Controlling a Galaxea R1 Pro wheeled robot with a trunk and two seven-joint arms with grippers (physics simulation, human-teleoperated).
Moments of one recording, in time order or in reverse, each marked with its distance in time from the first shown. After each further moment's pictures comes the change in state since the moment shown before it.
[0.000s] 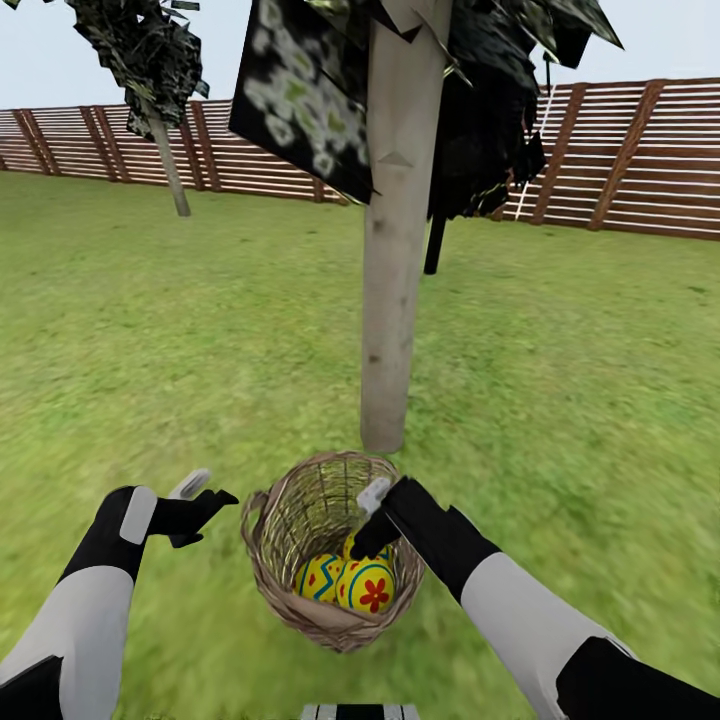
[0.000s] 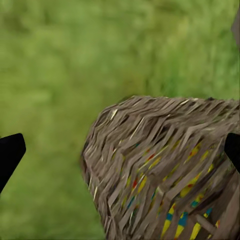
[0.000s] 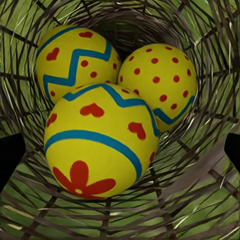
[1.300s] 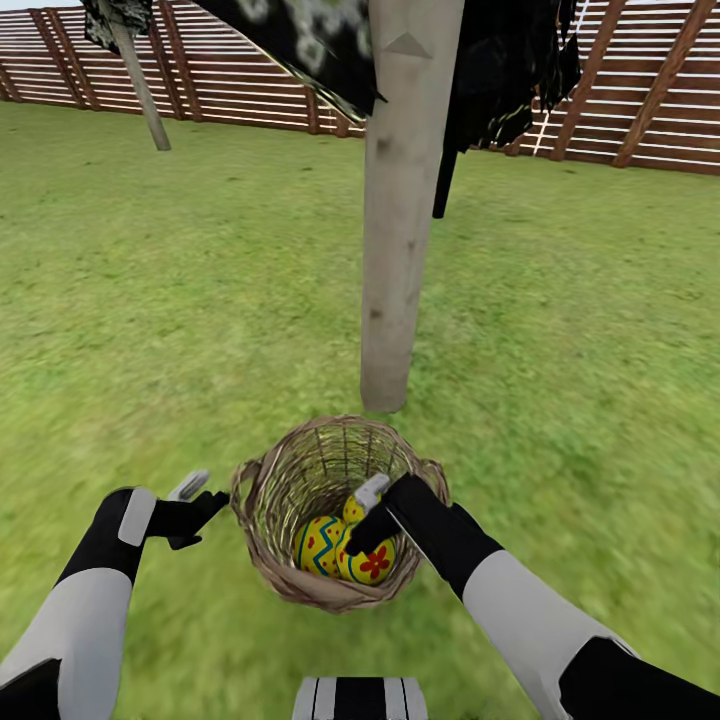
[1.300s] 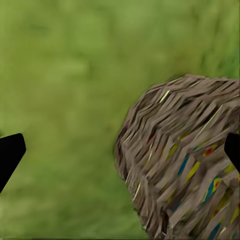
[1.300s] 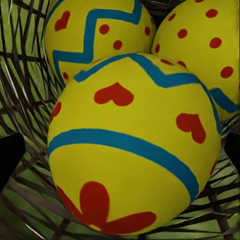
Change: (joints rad) left arm 0.006 0.003 0.002 -0.001 0.001 0.000 -0.001; right arm -0.003 -0.008 -0.004 -0.024 -0.076 0.001 -0.016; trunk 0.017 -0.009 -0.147
